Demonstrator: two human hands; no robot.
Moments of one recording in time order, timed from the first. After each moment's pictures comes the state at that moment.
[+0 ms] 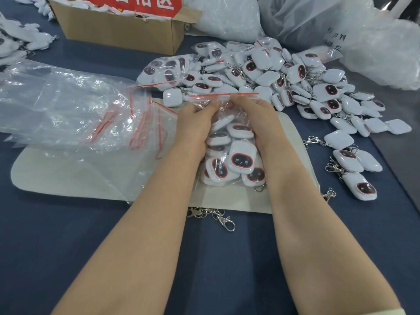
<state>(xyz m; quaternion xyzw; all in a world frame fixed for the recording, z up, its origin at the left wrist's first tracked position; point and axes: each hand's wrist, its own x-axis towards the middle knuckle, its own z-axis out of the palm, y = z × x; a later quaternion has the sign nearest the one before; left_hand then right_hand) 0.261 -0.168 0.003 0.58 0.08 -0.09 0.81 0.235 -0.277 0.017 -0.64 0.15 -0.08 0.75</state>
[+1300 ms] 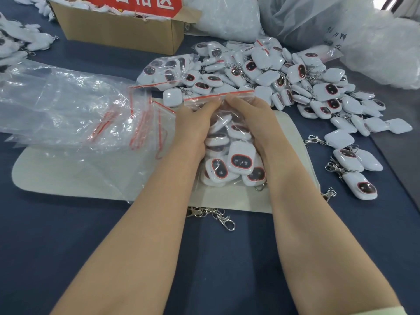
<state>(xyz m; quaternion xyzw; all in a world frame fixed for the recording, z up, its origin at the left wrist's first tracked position) 0.254 -0.167 0.008 0.57 0.09 -0.08 0.81 0.235 -0.277 0.012 -0.66 0.09 -0.07 0.75</state>
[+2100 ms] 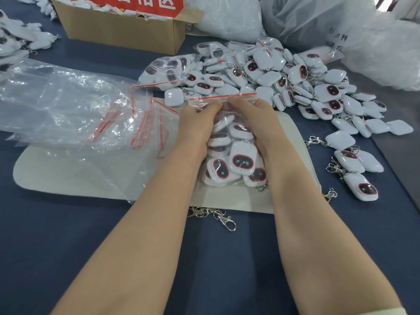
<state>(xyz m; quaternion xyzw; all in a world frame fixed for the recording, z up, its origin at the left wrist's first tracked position) 0.255 -0.166 0.007 0.61 0.08 -0.09 0.79 0.237 -0.281 0.009 -0.67 0.10 -0.07 0.73</state>
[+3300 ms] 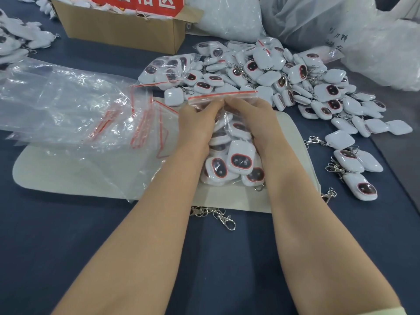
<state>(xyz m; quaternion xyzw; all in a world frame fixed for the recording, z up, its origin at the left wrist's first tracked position) 0.253 -0.169 0.006 0.59 0.06 -0.05 0.80 0.234 -0.275 0.013 -0.68 0.11 -0.09 0.72</state>
